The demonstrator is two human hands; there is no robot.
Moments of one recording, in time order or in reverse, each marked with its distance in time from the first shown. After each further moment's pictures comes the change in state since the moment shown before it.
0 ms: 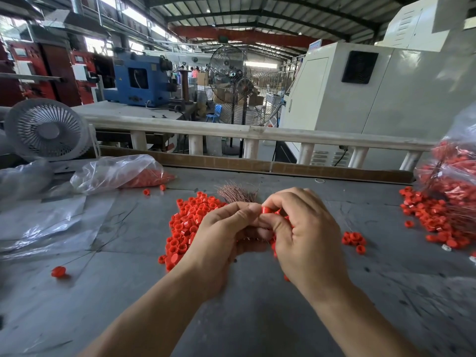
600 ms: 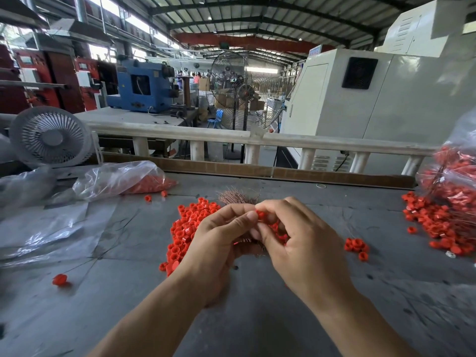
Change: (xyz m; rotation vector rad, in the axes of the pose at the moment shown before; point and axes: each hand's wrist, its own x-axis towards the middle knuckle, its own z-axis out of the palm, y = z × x) left_hand 0.003 -0.001 -0.008 -0.035 0.035 0.052; right_hand -0.002 -0.002 -0.002 -0.014 -0.071 0.014
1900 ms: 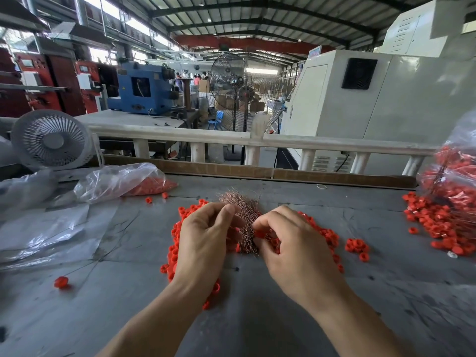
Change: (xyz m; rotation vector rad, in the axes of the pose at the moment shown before) left_hand 0.005 -0.003 -0.011 0.415 0.311 0.236; right_hand -0.004 0.004 0.007 0.025 -0.246 0.085
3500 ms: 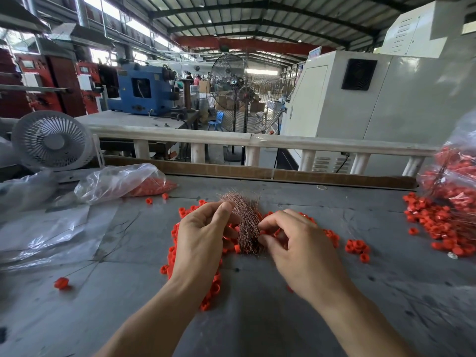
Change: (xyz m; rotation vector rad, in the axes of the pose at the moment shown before) left_hand 0.000 0.005 -0.002 -0.034 0.012 -0.024; right_hand 0.002 0.015 0.002 0.049 0.001 0.100
